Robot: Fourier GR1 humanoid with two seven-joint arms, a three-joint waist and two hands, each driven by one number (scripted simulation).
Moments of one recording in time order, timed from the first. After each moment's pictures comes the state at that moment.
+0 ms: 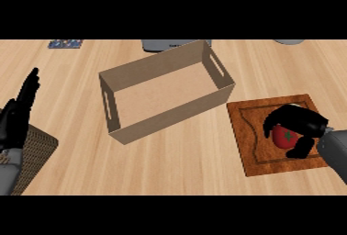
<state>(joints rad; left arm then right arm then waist) -0.17 0.51 -0.02 -1.47 -0.09 0.23 0.10 -0.53 -0.67 0.56 -0.84 0.63 0.15 -0.73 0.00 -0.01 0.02</state>
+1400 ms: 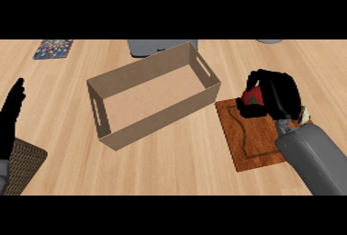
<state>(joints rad) -0.08 0.52 0.03 -1.51 -0.11 0.23 0.14 -0.50 -0.44 0.39 -1.29 0.82 -0.33 0.35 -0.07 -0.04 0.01</state>
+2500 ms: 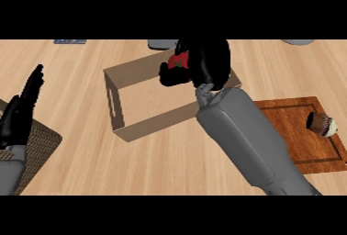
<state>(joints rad) -0.19 0.46 0.01 -1.47 -0.14 0.19 0.09 -0.92 -0.02 0.32 -1.25 0.88 -0.22 0.84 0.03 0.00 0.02</state>
